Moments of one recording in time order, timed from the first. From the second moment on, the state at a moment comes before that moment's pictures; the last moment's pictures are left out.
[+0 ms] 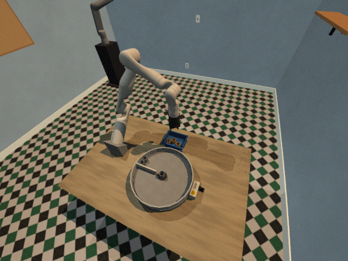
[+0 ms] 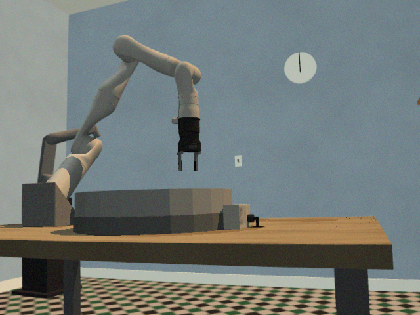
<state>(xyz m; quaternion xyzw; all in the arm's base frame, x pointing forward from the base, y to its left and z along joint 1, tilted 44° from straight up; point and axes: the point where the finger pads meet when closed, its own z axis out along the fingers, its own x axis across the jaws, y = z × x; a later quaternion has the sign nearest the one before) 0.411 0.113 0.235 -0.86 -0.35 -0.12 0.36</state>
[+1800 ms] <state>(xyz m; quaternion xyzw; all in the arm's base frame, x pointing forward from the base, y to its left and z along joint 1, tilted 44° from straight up) 0.410 0.094 0.239 -0.68 -0.62 -0.23 0.30</state>
